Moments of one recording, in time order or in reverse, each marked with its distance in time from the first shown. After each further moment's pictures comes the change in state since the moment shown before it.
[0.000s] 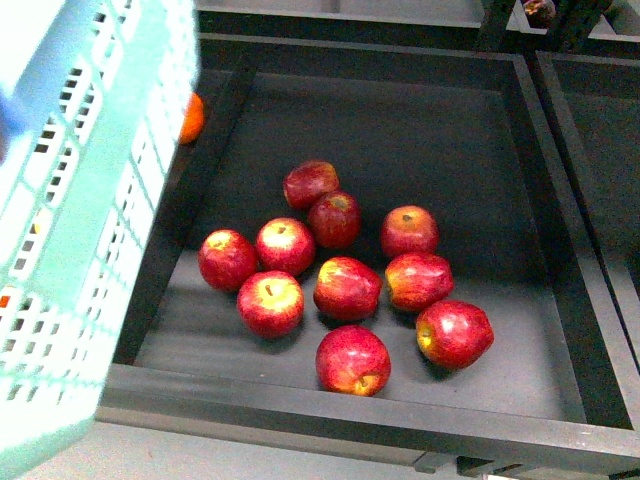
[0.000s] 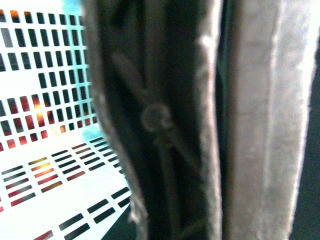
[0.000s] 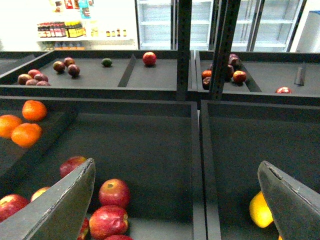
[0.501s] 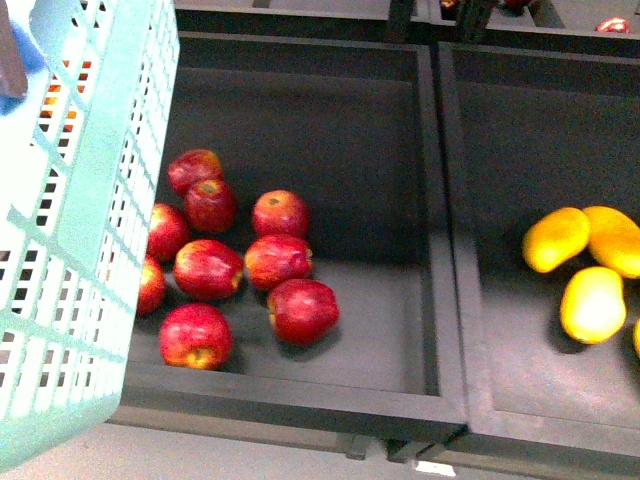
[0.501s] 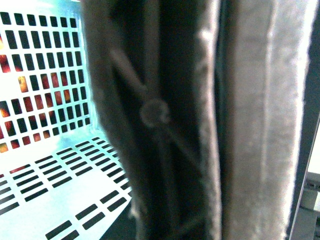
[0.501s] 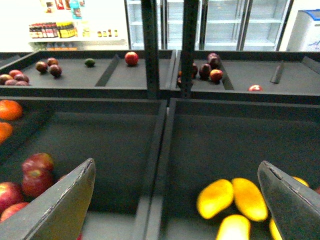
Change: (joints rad) left arm -0.032 -0.047 -0.060 0.113 -0.232 -0.181; right arm 0.002 0.000 0.001 0.000 0.002 0.000
